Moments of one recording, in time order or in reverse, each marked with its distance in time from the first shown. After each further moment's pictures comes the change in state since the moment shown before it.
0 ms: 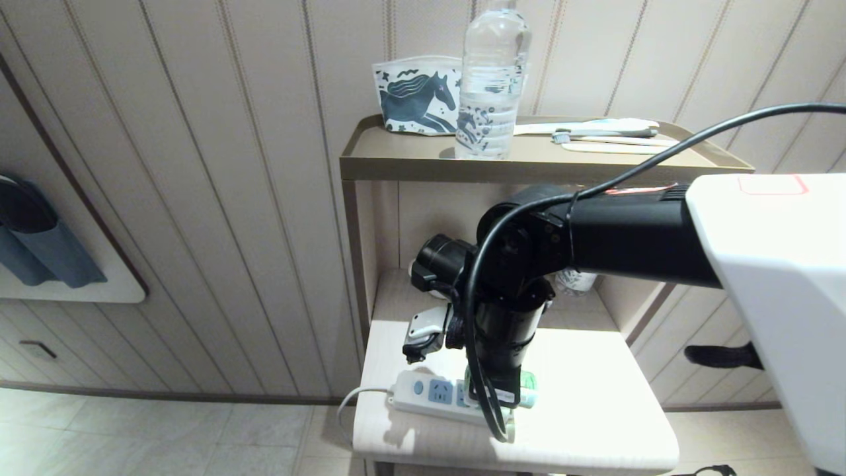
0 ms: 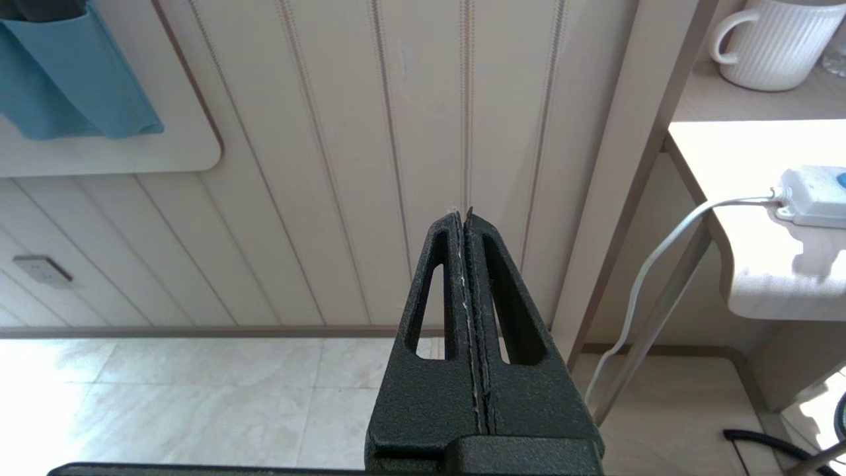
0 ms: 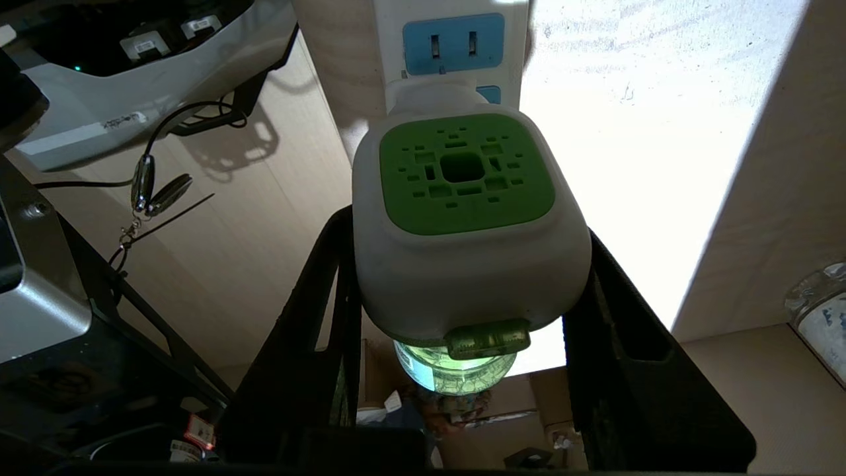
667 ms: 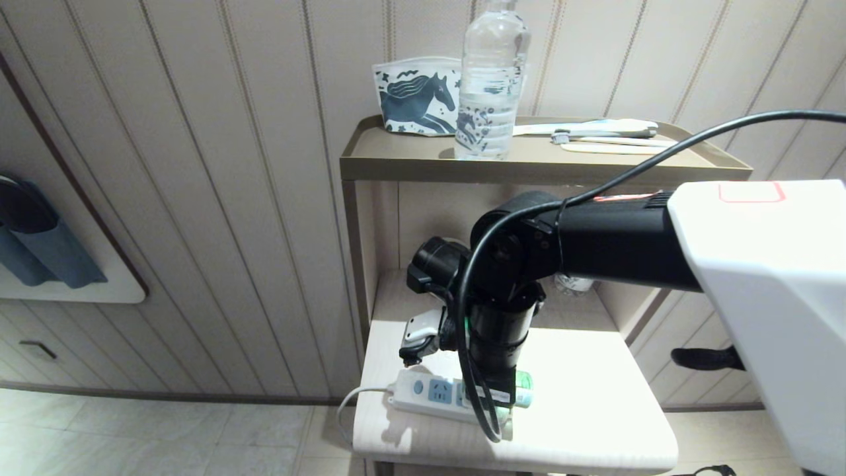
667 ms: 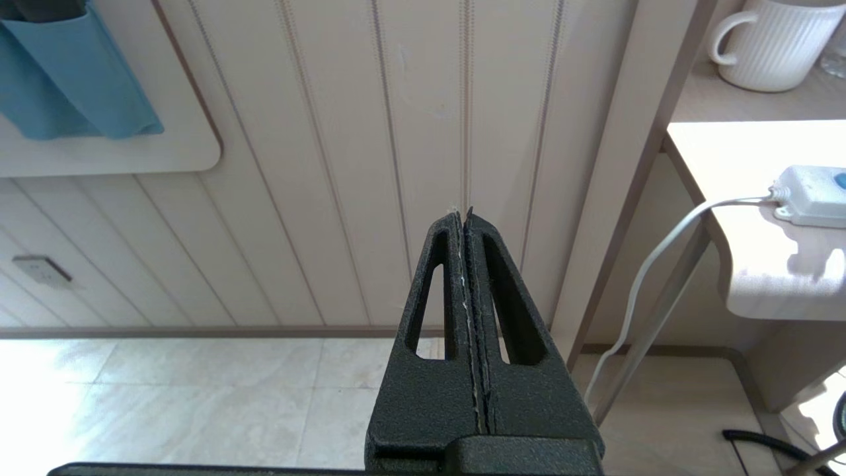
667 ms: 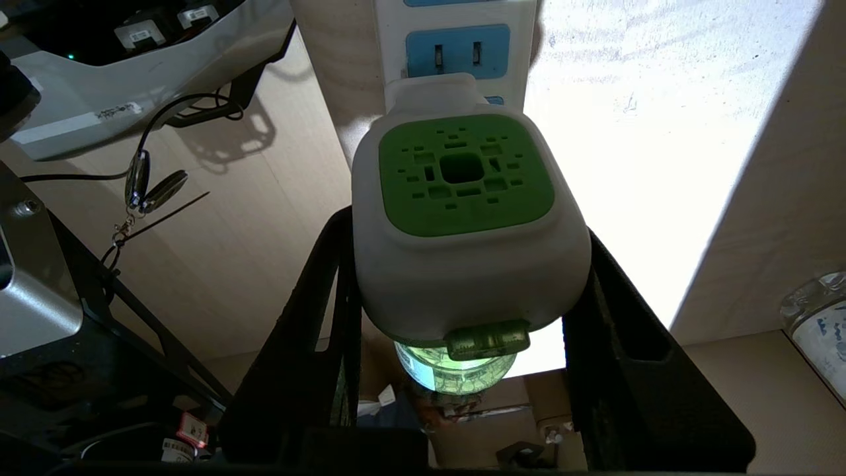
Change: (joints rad) left arm 0.000 0.000 0.000 0.000 0.000 0.000; right arm -0.002 0.026 -0.006 -0.034 -0.002 -0.020
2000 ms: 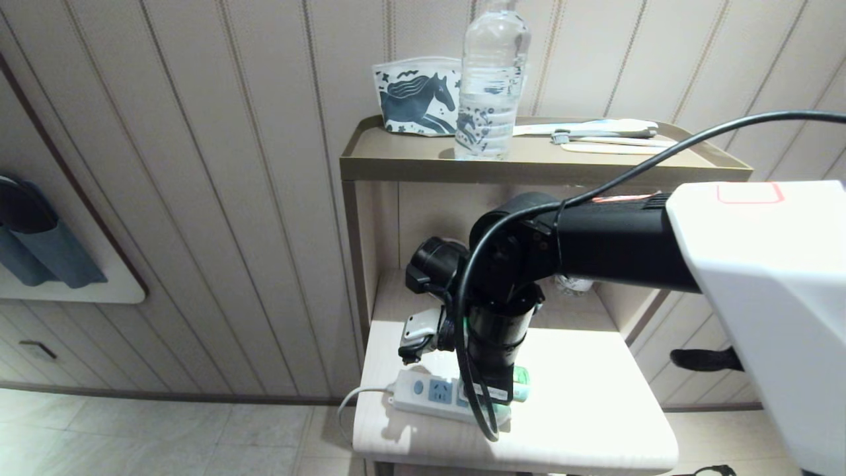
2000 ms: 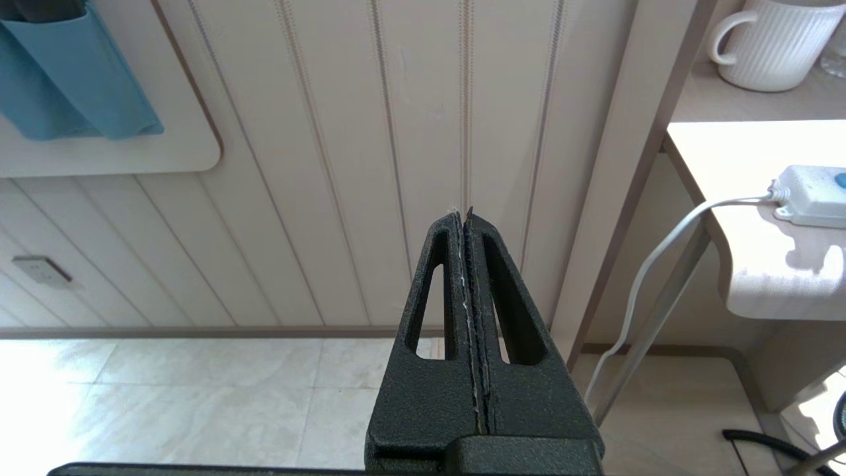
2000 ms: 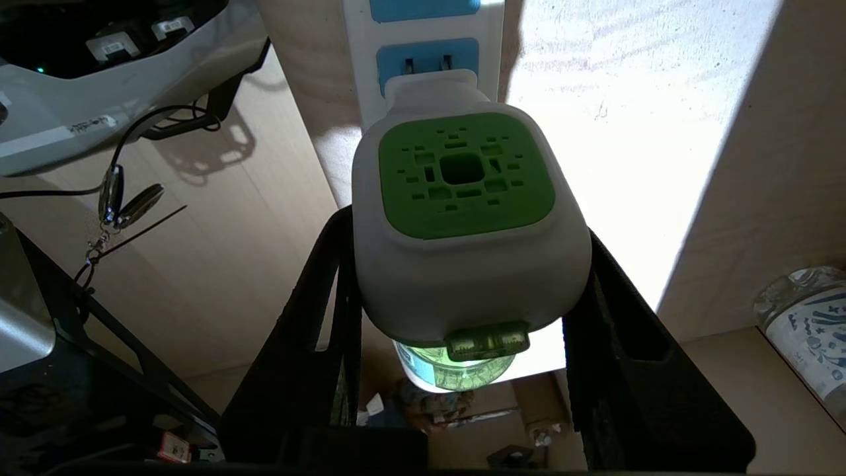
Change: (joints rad) left arm 0.000 0.000 0.000 0.000 0.000 0.000; right arm 0.001 0.004 0.001 -0.005 -0.025 -0.001
